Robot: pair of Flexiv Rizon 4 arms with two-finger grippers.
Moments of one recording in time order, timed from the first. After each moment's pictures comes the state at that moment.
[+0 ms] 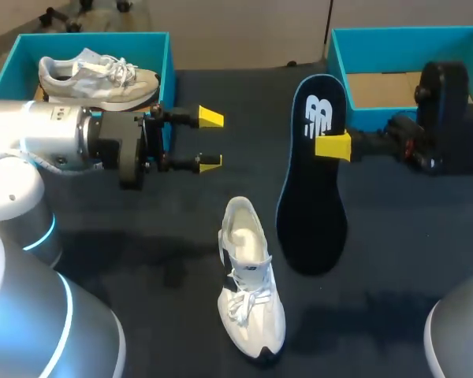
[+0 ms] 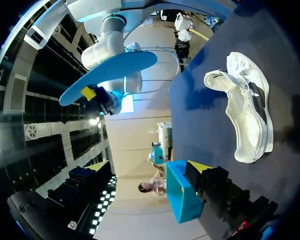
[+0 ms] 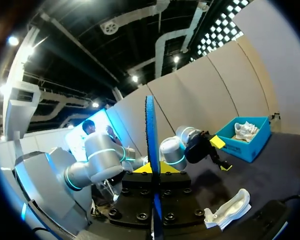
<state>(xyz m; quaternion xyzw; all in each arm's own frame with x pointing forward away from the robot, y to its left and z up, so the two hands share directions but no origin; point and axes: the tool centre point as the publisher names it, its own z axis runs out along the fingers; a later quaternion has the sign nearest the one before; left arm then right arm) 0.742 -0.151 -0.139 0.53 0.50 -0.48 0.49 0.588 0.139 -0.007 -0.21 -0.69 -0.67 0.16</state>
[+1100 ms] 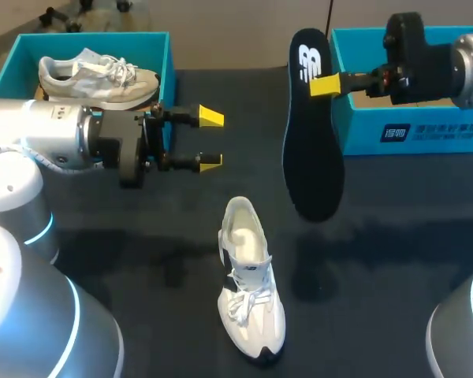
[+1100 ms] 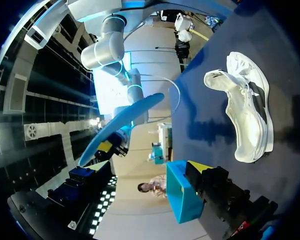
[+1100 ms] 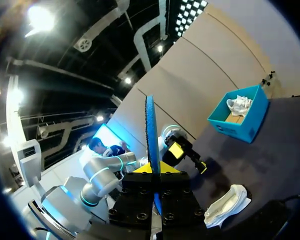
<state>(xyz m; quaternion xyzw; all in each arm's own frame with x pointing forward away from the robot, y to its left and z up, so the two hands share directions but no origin) 0.743 -0.151 -0.139 0.53 0.50 -0.48 0.49 0.718 0.127 -0.037 -0.28 -0.67 -0.62 0.31</state>
